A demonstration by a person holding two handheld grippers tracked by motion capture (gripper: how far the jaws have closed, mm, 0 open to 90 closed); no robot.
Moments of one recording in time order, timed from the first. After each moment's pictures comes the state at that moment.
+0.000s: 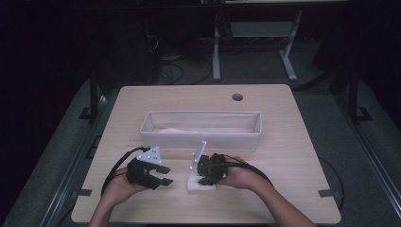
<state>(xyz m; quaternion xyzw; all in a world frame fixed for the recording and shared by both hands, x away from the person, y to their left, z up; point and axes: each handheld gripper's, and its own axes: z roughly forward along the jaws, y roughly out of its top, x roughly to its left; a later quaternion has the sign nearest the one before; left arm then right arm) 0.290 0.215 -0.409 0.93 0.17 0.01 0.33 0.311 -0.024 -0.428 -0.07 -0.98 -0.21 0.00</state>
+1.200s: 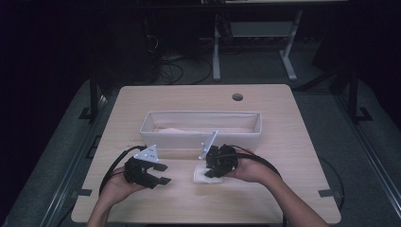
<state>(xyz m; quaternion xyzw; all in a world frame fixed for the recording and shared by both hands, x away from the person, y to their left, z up) 0.292 0.221 -0.407 0.93 0.18 0.02 0.33 0.320 -0.050 -0.397 -0.09 -0.97 -0.22 0.00</state>
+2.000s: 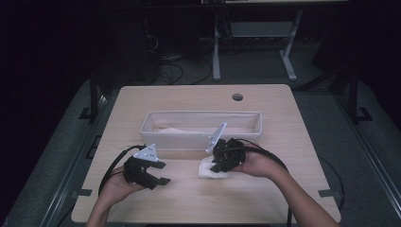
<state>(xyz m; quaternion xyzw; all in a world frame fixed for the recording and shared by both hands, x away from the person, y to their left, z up) 0.293 0.223 -0.405 0.92 0.19 0.03 0.33 0.327 -0.069 -0.378 -0.10 -0.97 -0.23 0.00</state>
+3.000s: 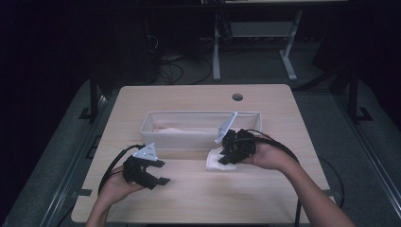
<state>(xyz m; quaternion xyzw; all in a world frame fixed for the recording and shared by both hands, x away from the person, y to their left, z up) 0.294 0.225 -0.405 0.92 0.19 0.03 0.33 0.334 -0.092 -0.348 -0.11 -0.97 -0.23 -0.01</state>
